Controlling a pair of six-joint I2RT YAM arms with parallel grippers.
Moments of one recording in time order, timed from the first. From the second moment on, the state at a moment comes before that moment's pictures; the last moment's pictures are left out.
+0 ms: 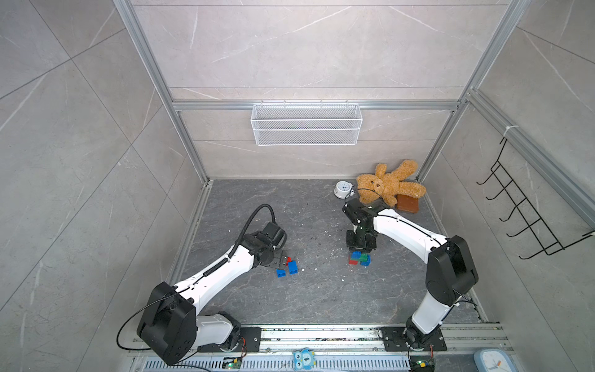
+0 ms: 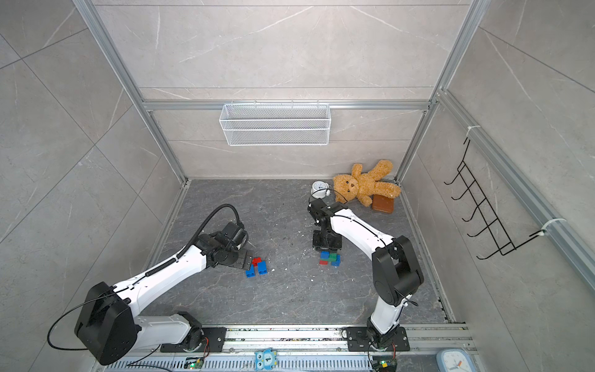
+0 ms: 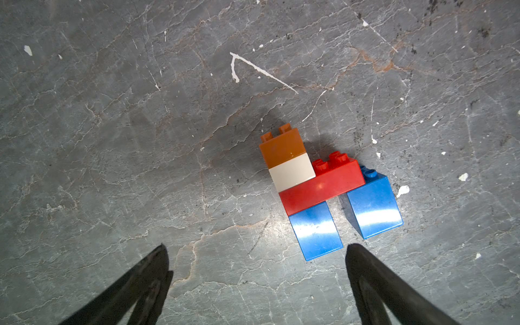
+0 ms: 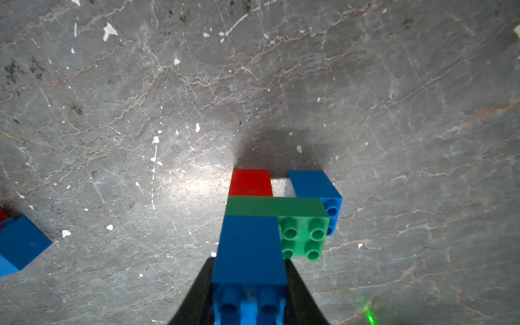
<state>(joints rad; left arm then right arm) -0.61 1.30 0.89 -0.83 -0.20 -0.34 0.51 1.75 1.37 -1.14 -0.01 0.60</state>
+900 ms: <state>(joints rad) -0.61 1.30 0.89 -0.83 -0.20 -0.34 0.56 1.60 1.40 -1.20 0.01 0.59</state>
